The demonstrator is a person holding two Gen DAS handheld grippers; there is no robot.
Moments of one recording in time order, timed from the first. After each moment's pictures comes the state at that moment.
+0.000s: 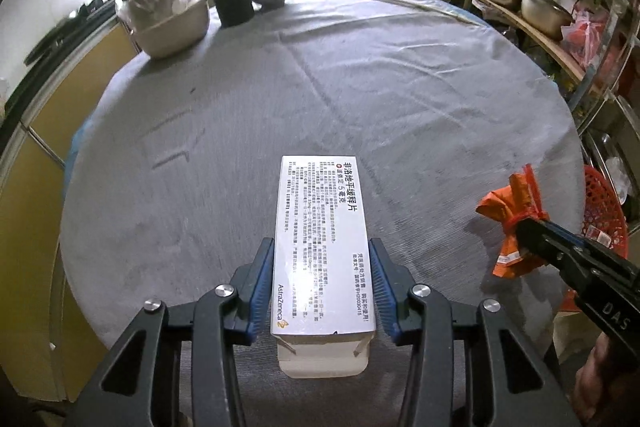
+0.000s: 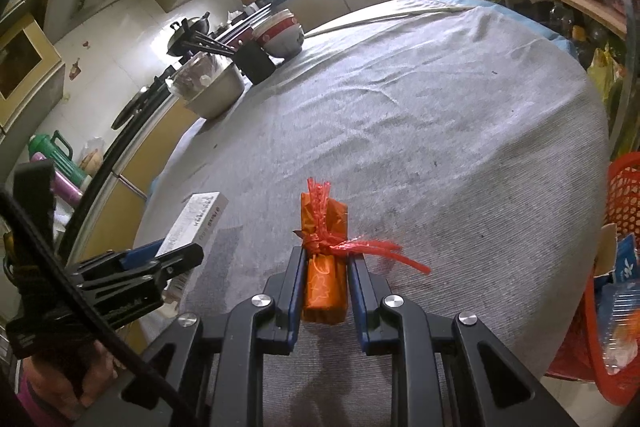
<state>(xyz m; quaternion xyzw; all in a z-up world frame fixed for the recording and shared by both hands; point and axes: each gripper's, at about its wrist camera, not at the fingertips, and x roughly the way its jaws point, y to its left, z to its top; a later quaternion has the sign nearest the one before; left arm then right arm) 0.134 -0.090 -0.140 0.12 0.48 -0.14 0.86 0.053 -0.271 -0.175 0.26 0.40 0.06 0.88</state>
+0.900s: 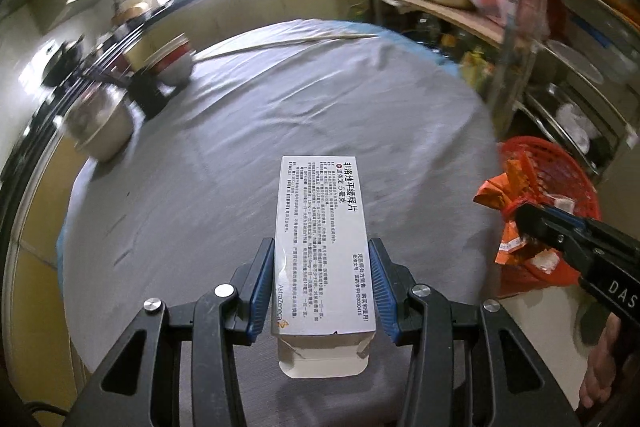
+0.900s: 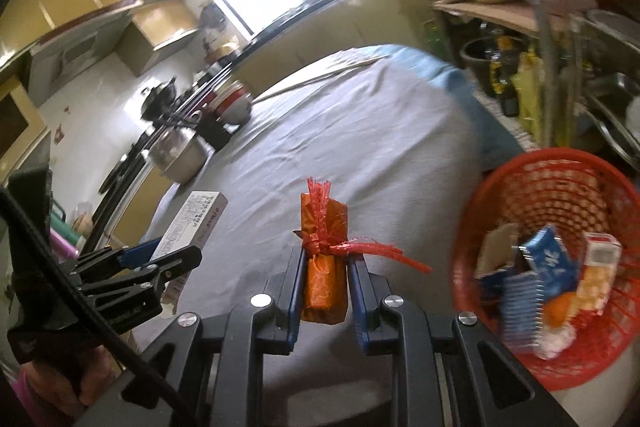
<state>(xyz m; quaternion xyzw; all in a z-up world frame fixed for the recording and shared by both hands) 0.086 -0.206 -0.102 0.23 0.41 -0.24 0.85 -0.027 -0.365 -0.148 0.31 0.33 -0.03 0.89</state>
